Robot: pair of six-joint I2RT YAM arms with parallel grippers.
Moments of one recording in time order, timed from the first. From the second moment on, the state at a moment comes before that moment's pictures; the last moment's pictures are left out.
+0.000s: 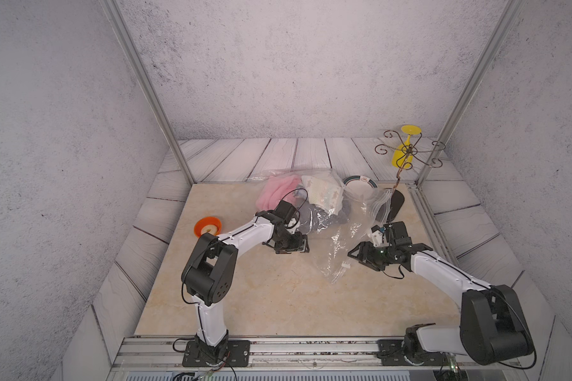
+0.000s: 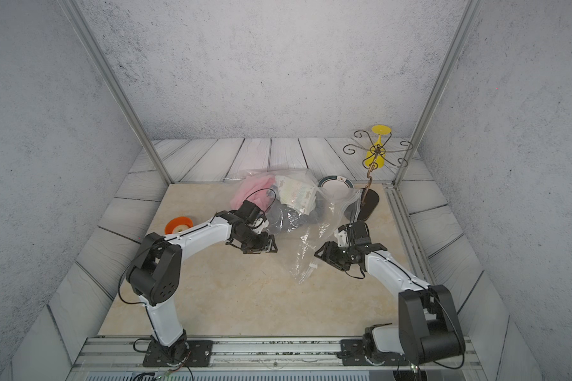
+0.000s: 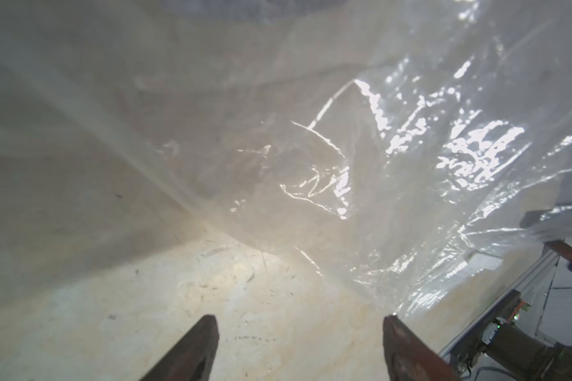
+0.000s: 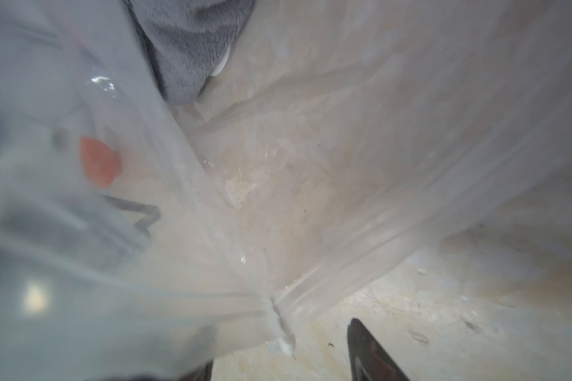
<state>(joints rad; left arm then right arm) -0.56 1.86 1.33 -0.68 0.41 -0.40 0.20 1.38 0.72 -0.38 -0.60 0.57</state>
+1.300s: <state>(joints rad) -0.57 1.82 1.24 -0.48 0.95 -0.28 0.20 1.54 0.69 0.91 -0.84 1.31</state>
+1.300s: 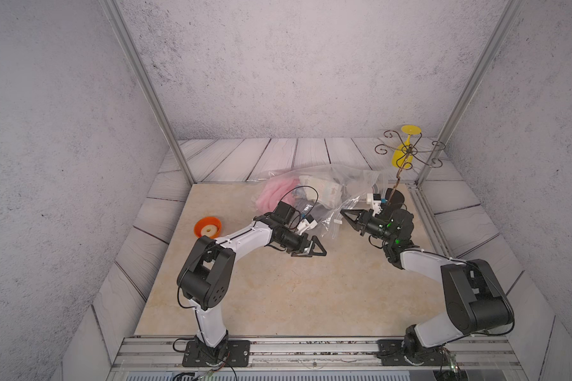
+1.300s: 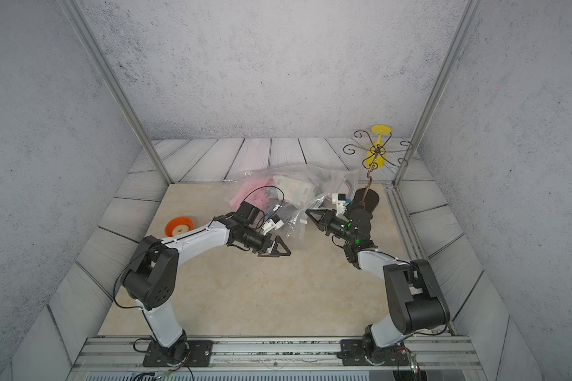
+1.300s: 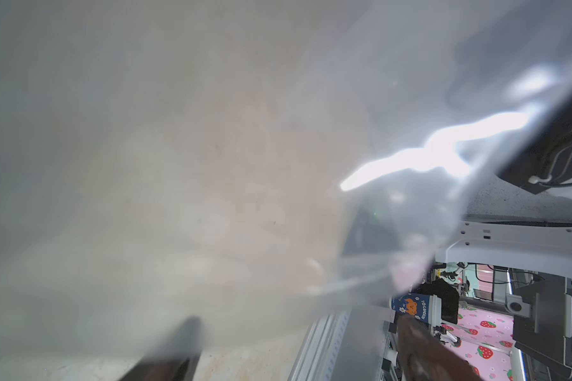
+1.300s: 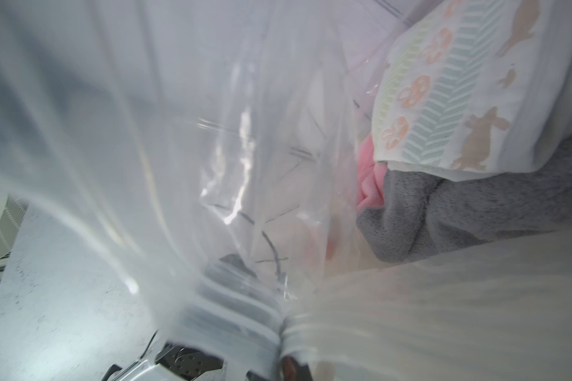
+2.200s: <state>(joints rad) -0.60 1.56 1.01 -0.15 0.89 -0.34 0.21 1.33 0.71 0.78 -0.86 1.22</state>
